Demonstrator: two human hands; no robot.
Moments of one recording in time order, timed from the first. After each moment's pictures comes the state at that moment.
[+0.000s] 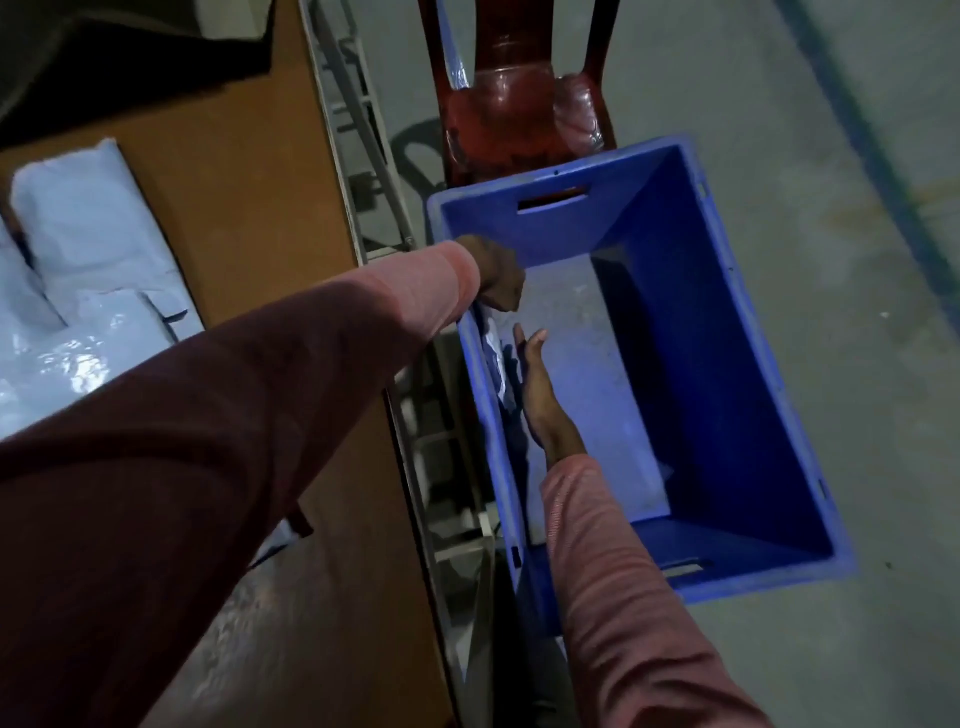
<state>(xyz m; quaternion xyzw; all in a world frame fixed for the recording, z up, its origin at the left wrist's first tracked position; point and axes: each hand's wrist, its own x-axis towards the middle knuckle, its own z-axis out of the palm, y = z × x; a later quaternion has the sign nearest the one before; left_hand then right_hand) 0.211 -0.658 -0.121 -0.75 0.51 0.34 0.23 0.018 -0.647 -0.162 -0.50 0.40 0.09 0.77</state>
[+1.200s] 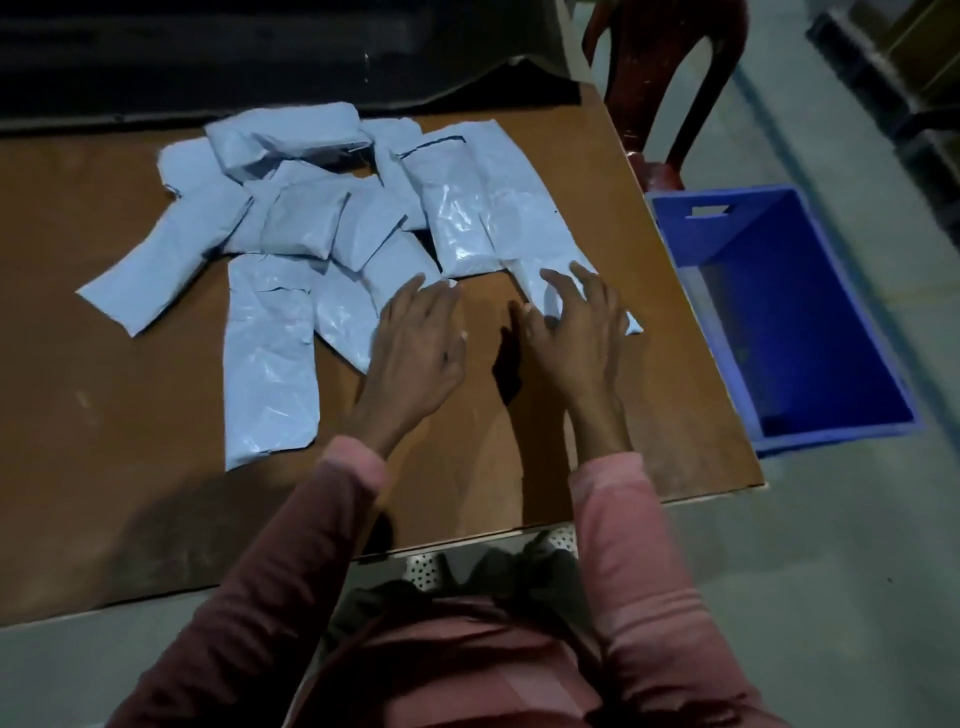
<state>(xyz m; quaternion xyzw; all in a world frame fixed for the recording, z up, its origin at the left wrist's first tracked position) 0.048 -0.084 0.017 -0.91 0.31 -0.05 -0.27 -0.010 -0.277 0.015 -0.93 0.25 -0.19 0.22</state>
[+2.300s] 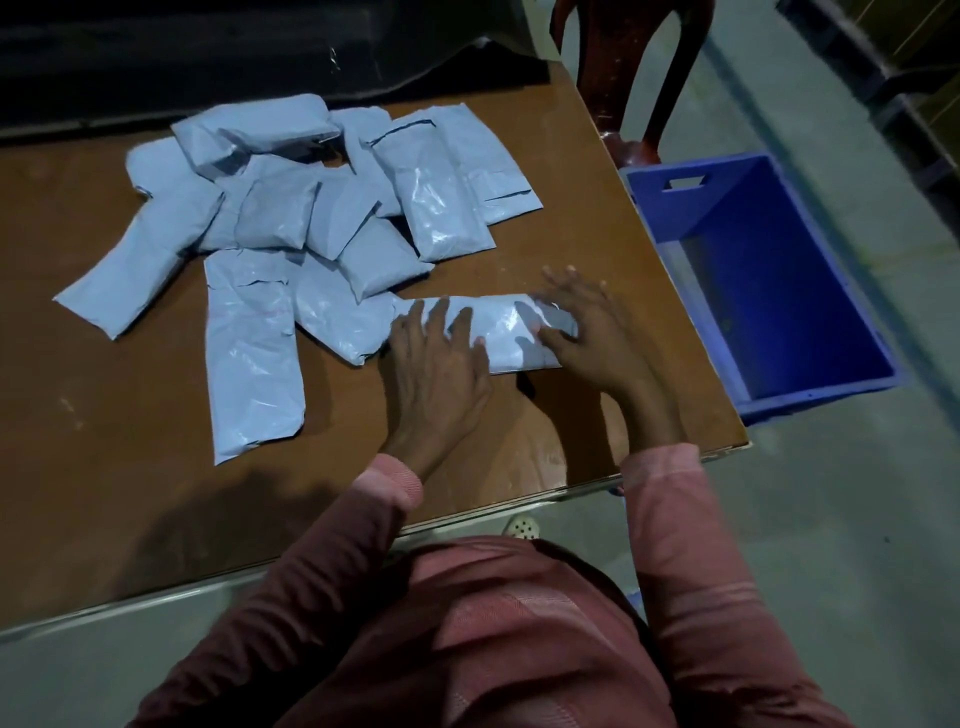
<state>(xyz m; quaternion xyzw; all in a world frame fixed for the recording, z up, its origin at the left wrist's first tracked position) 0.001 -0.118 -0.019 -0.94 0.27 -0.09 -0.18 -0.058 -0.324 0.021 -0.95 0.10 -0.04 0.29</state>
